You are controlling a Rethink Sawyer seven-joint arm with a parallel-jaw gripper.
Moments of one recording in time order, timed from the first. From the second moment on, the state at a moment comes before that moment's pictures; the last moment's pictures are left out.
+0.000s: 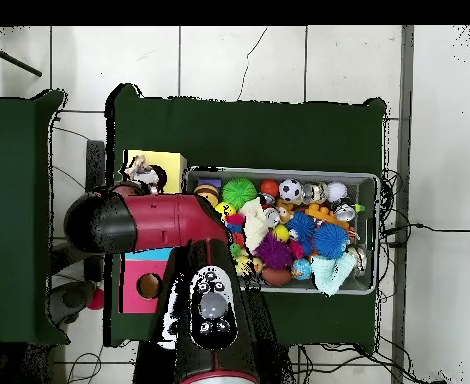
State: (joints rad) arm 0.03 -0.70 0.07 1.61 0.05 0.43 1.65
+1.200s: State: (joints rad) arm 0.05 -0.70 0.06 1.45 -0.08 0.40 1.65
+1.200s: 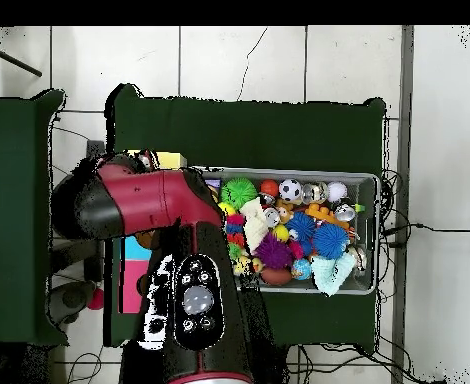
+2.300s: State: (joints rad) arm 0.04 -0.70 0.06 1.39 -0.17 0.49 1.65
